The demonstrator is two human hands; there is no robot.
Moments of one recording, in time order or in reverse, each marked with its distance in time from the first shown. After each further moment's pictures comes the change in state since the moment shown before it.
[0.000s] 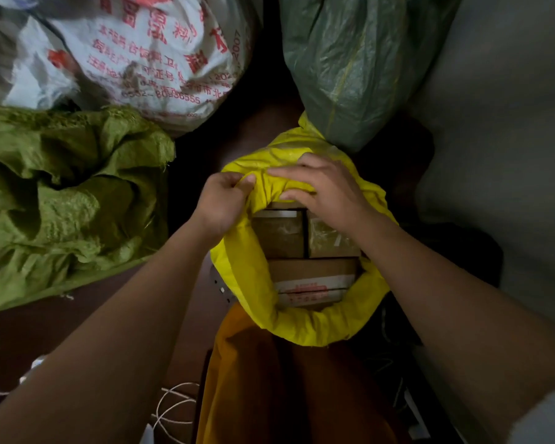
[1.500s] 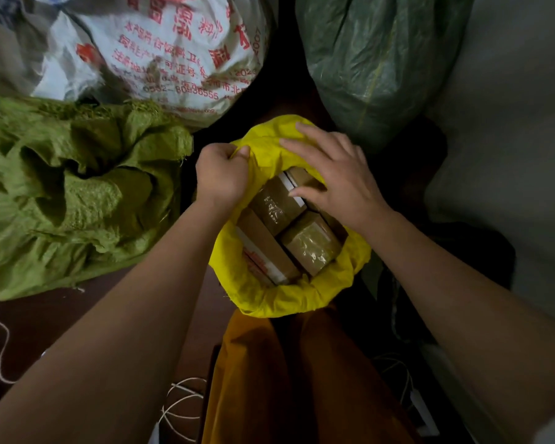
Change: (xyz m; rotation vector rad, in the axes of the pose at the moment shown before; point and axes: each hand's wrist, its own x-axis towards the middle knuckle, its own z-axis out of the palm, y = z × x) left_hand 0.004 0.017 -0.023 0.122 0.268 0.054; right_hand -0.004 -0.022 -0.004 -0.152 0.145 -0.036
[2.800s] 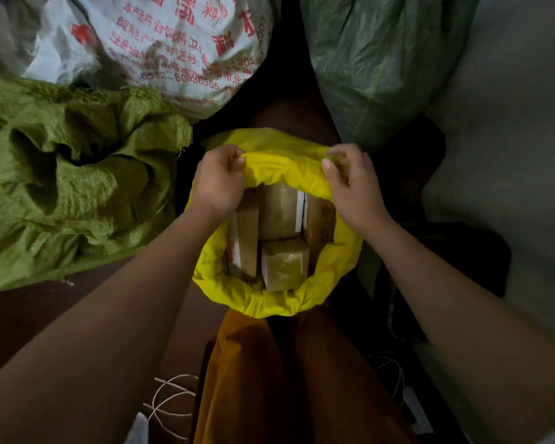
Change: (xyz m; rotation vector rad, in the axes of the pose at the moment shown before) left_hand 0.007 -0.041 0.004 0.065 -0.048 0.138; right_hand -0.019 0.003 0.017 0.483 0.134 0.577
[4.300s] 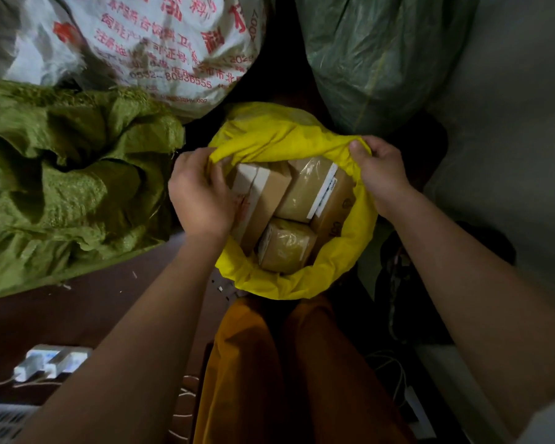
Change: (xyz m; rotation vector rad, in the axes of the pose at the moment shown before) left_hand -0.030 0.007 -0.002 0.089 0.432 0.163; right_hand 0.043 0.015 -0.021 0.327 0.038 0.331
